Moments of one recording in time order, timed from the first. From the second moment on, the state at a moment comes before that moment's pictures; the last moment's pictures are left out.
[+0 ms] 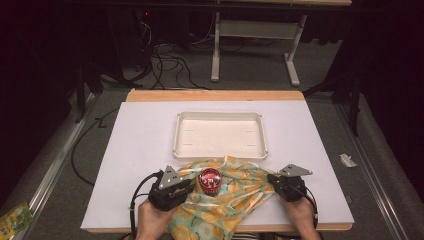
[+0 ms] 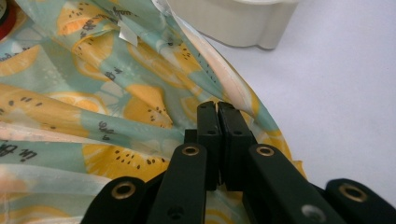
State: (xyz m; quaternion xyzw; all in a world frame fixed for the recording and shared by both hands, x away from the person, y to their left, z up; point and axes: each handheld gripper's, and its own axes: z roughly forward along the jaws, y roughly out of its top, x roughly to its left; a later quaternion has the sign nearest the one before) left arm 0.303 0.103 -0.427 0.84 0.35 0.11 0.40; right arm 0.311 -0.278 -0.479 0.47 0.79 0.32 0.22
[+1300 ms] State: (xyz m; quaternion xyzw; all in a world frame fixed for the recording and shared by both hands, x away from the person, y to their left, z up) left arm 0.343 0.129 -0.472 0.83 0.41 0.16 0.33; right arm 0.311 -0.282 -0.473 0.47 0.80 0.31 0.22
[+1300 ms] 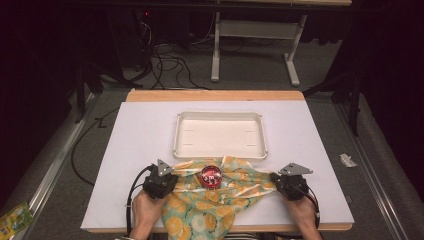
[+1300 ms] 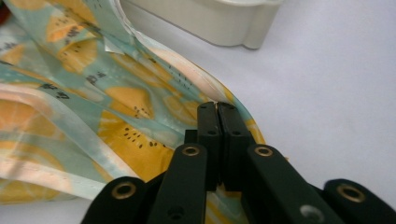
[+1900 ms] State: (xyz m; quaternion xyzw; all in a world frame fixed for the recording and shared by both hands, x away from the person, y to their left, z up) left arm 0.342 0.132 -0.475 0.83 0.41 0.15 0.35; right arm 0.307 -0.241 -0.433 0.39 0.82 0.38 0.17
